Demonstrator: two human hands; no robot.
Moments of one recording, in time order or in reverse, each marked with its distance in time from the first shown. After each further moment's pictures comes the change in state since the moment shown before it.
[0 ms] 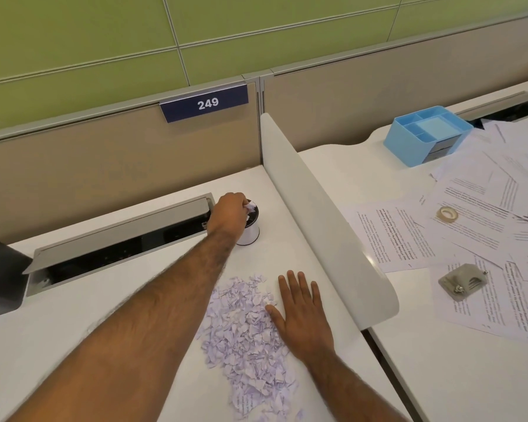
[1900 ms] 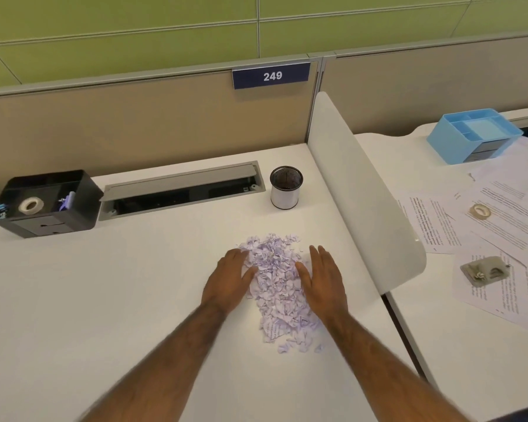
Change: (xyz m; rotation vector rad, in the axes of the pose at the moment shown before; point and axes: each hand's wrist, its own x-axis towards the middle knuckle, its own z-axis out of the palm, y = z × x) left_hand -0.249 -0.131 0.013 0.022 -0.052 -0.022; right_hand -0.029 -0.035 -0.009 0.253 0.067 0.115
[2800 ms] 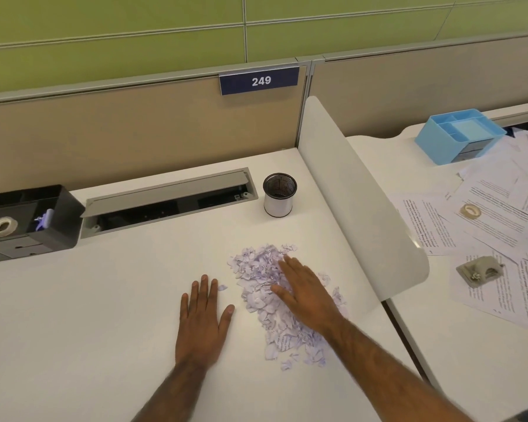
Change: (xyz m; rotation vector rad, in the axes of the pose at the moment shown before) left_hand -0.044 -0.070 0.027 0.359 0.046 -0.053; right_hand 0.008 -0.021 0.002 -0.032 -0.263 -0.259
